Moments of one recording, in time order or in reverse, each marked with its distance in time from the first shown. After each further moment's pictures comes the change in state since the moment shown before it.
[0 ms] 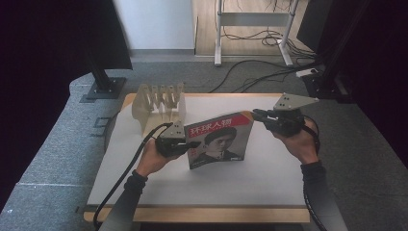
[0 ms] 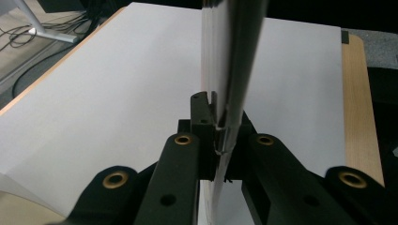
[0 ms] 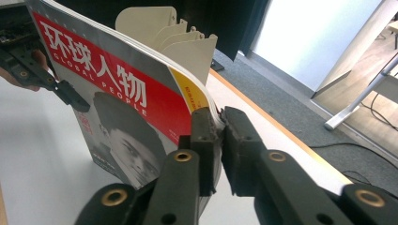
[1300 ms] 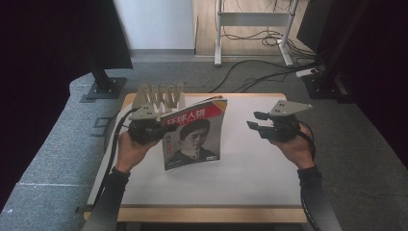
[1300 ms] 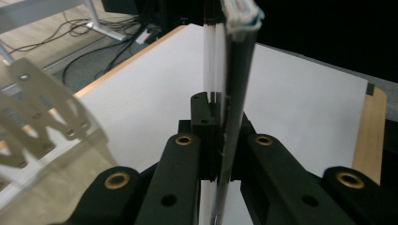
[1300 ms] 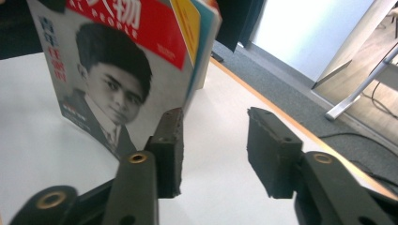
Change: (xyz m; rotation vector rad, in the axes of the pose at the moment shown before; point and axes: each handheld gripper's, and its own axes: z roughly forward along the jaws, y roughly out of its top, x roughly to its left) left arm 0.024 0.011 -0.083 -0.069 0.165 -0.190; right arm 0.004 -0.019 0.014 0.028 -0.004 0.024
